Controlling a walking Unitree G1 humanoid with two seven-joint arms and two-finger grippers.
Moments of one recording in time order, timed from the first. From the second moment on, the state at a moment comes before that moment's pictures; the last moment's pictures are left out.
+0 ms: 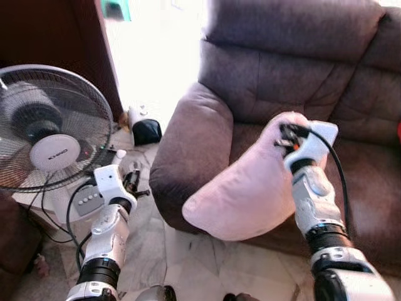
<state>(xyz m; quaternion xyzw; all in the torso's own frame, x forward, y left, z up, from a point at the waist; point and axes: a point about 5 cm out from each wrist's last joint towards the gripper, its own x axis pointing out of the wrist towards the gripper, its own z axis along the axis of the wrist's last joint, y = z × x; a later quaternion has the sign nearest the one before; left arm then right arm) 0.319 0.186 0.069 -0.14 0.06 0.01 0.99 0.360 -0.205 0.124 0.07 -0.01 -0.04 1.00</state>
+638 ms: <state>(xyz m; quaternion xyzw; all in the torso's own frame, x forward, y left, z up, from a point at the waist) 0.317 0.173 0.084 -0.12 0.05 -0.08 0.99 0.350 -0.214 0.102 0.03 0.02 -0.08 1.00</state>
